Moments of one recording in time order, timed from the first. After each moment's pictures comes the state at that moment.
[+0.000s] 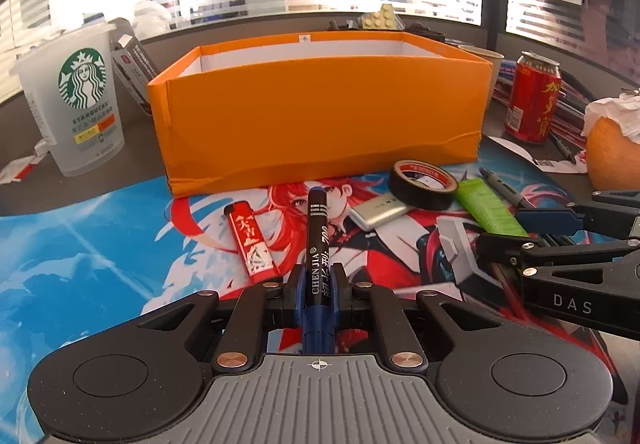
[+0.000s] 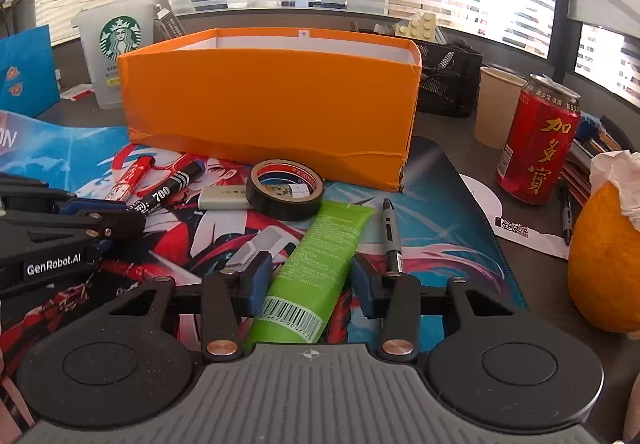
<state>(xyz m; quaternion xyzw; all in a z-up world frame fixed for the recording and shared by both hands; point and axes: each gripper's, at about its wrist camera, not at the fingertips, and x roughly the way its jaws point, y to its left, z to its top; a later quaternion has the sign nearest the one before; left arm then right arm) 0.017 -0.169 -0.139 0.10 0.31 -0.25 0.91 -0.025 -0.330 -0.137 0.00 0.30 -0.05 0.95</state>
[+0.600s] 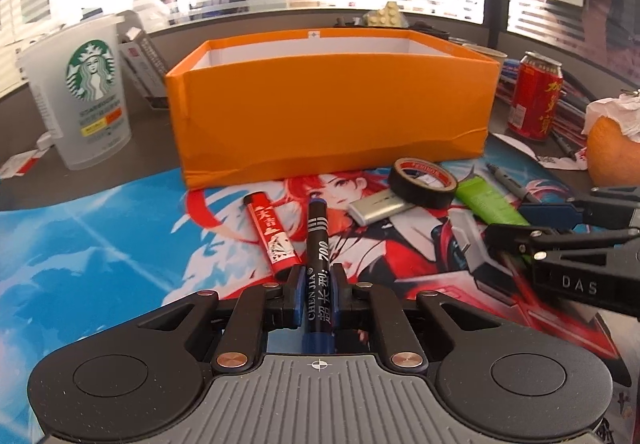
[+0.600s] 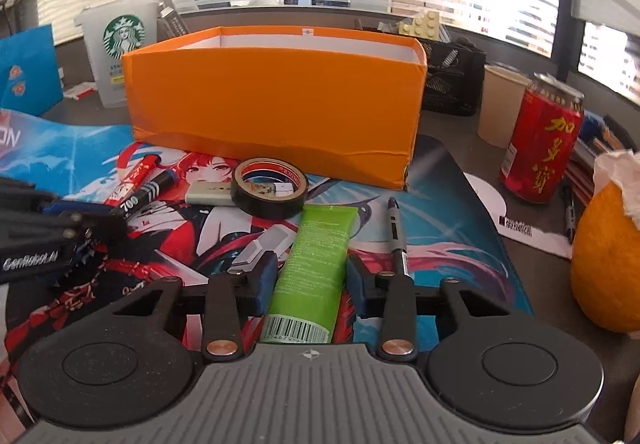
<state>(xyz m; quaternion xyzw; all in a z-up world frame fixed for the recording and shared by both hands) 0.023 -0.153 -0.138 0.10 0.32 -0.26 0.91 -0.023 -0.329 -0.138 0.00 0.30 -0.05 0.95</state>
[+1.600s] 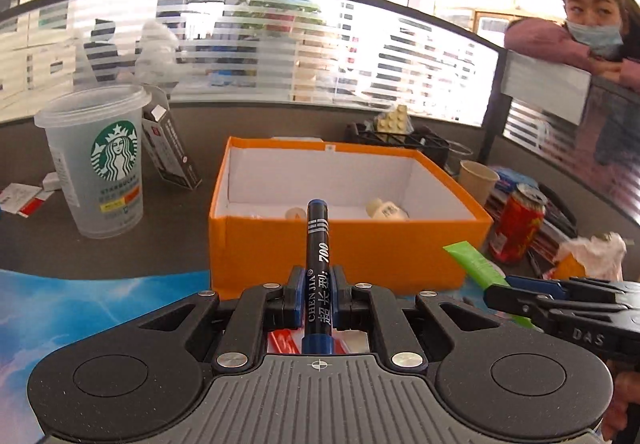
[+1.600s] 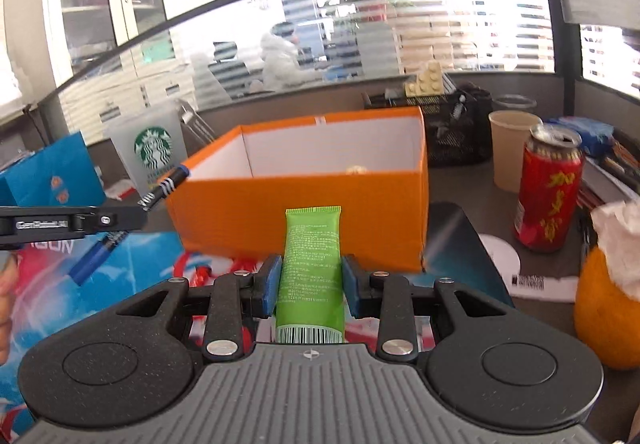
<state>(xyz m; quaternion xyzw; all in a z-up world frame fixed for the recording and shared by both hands) 0.060 -0.124 -0.044 0.01 0.26 -0.28 0.92 -0.028 -0.353 -0.071 0.11 0.22 0.00 0.97</state>
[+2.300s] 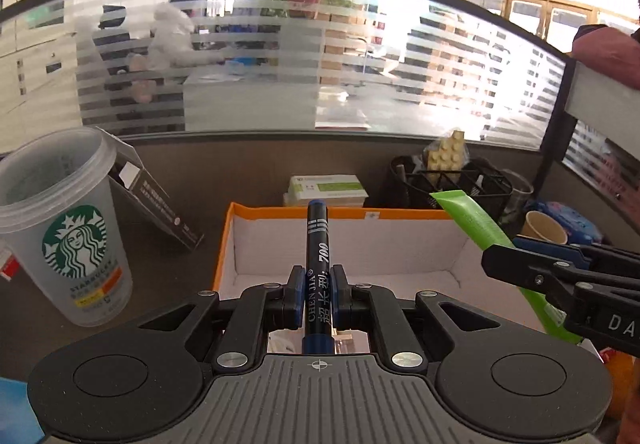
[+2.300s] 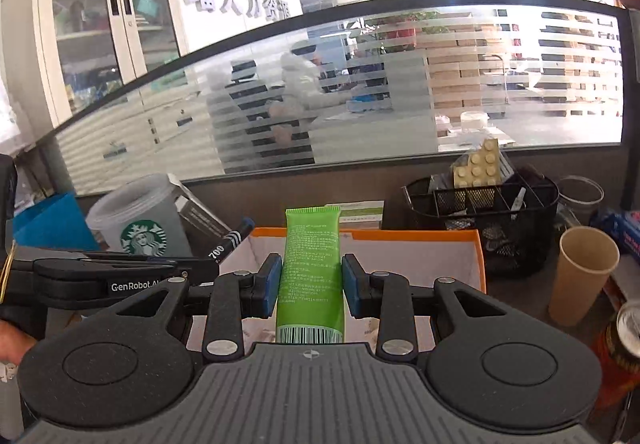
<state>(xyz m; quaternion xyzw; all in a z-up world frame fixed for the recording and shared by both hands) 0.192 -0.186 -0.012 0.02 0.31 -0.24 0.92 0.119 -0.376 0.007 0.10 0.21 0.04 0.97</state>
